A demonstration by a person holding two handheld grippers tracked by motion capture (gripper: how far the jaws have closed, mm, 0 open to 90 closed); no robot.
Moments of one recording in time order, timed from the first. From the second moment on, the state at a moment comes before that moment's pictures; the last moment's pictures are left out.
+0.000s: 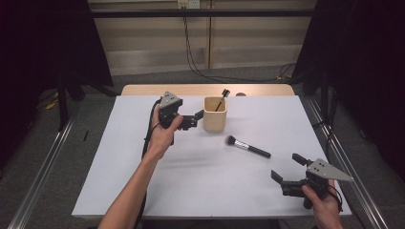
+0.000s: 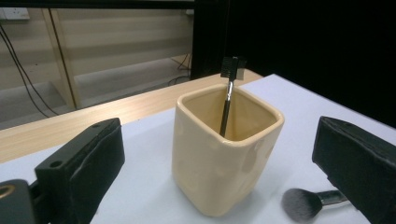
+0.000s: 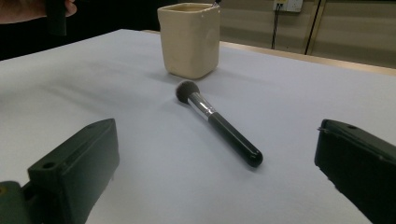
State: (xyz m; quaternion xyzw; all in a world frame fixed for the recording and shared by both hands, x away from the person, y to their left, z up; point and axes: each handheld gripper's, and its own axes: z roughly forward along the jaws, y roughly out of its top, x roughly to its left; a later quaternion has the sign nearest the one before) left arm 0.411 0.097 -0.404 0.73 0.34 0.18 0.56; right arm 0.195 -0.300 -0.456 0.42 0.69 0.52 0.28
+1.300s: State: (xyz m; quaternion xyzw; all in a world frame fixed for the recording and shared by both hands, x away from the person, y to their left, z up) left arm 0.336 0.195 -0.412 0.71 0.36 0.24 0.55; right arm 0.197 -0.298 -0.456 0.43 0.69 0.52 0.28
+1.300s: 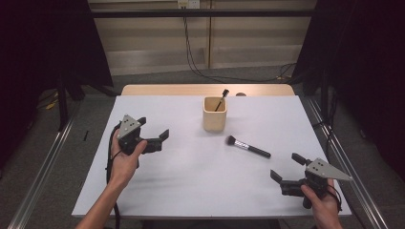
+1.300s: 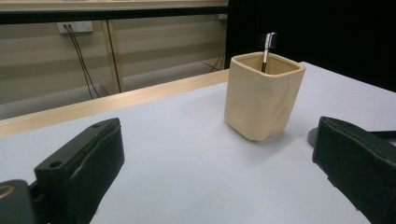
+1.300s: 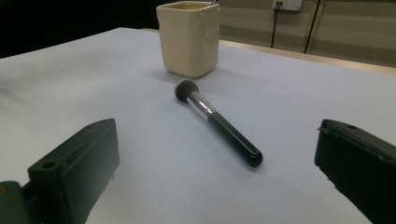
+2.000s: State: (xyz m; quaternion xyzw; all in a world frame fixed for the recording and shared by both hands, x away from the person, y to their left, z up) left arm 0.282 0.236 -0.421 0.71 0.37 0.26 0.54; right arm 0.199 -0.297 -0.456 0.43 0.69 0.52 0.28
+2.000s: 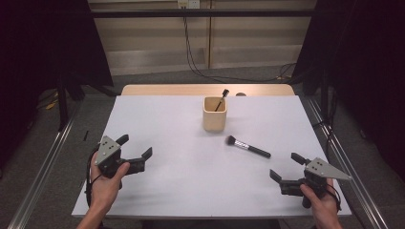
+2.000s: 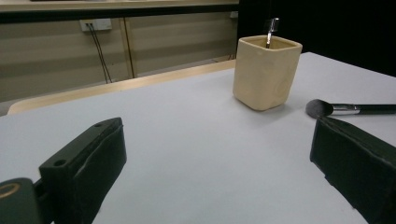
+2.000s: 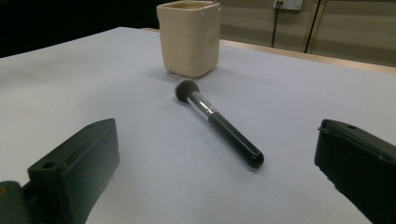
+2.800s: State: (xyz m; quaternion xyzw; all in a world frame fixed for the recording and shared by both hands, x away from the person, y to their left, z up) left arm 0.233 0.241 -0.437 0.73 0.36 0.26 0.52; right arm 0.198 -0.299 -0.455 0.43 0.68 0.52 0.28
